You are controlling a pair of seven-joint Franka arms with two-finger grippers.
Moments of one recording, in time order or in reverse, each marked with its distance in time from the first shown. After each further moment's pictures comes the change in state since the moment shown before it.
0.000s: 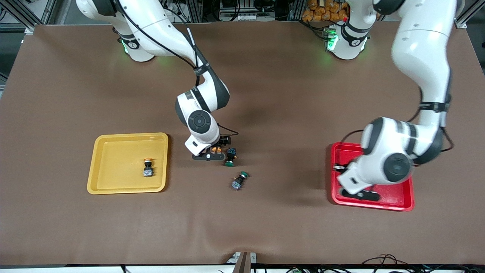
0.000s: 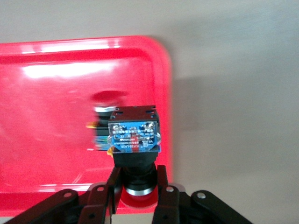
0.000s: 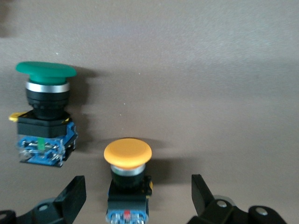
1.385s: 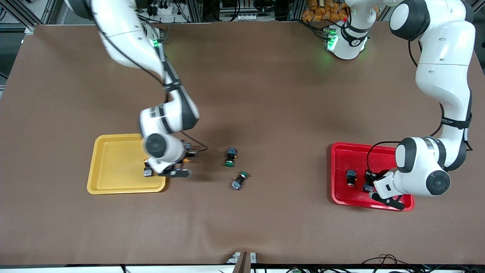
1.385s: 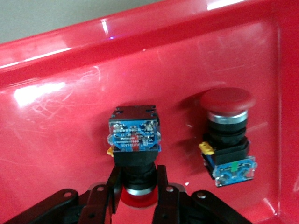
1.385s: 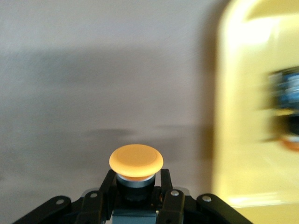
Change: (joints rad) left arm 0.185 0.150 -0.002 -0.007 0.000 0.151 0.386; right arm -0.231 -0.066 -0.038 0.029 0.002 -0.187 -0.217
